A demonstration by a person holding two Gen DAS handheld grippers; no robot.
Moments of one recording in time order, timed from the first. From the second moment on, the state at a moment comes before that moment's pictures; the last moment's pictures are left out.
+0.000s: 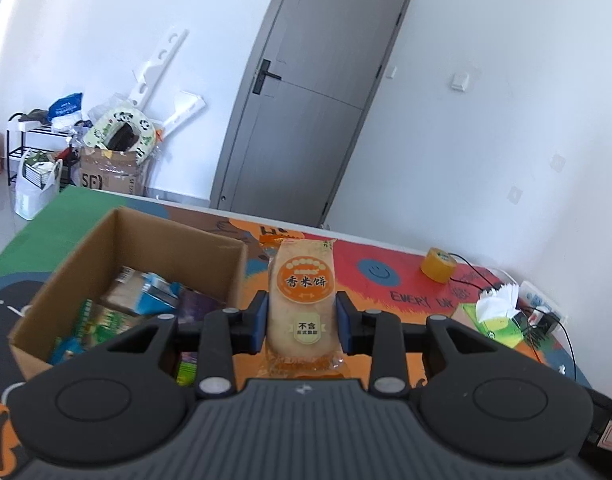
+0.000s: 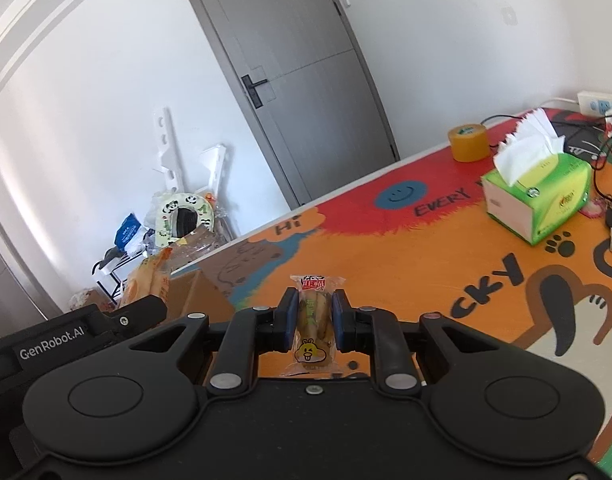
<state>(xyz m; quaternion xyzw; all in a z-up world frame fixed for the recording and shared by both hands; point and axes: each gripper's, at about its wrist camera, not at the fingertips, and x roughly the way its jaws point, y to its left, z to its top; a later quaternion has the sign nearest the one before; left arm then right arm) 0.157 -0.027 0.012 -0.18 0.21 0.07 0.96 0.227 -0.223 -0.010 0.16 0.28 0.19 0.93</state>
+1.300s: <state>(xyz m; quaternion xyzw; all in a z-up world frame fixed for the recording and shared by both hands) 0.157 0.108 -0.010 -0.22 0.23 0.16 0.93 0.238 -0.091 0.002 0.12 0.30 0.30 0.90</state>
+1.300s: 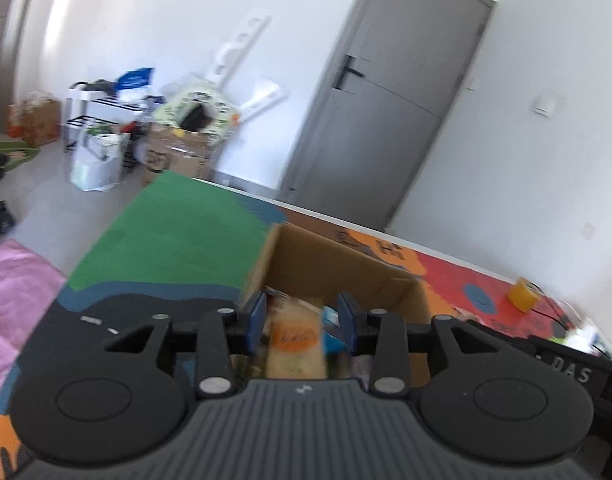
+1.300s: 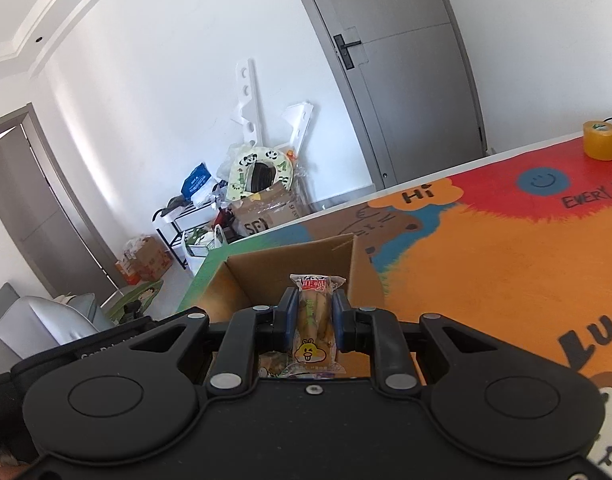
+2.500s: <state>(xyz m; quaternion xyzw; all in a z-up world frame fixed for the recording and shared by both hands) 0.135 0.080 -0.002 -0.20 0.25 0.16 0.93 0.215 -0.141 0.002 0.12 0.31 0.26 0.90</state>
